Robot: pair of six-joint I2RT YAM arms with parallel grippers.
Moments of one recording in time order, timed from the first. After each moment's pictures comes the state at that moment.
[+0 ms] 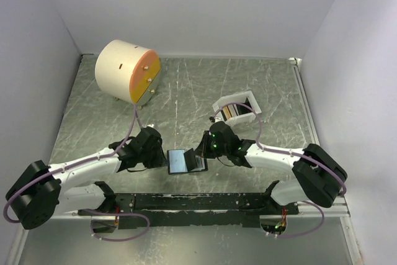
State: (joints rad) left arm -0.79 1.13 0.49 -0.33 -0.02 -0.94; right arm 0.84 1.36 0.54 0.11 -0.09 0.85
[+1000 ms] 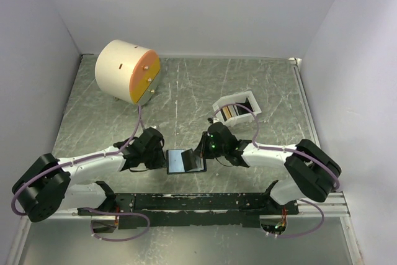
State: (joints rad) left arm -0.79 1.21 0.48 -0.27 0.00 -0.93; right arm 0.84 1.42 0.54 0.17 -0.09 0.84
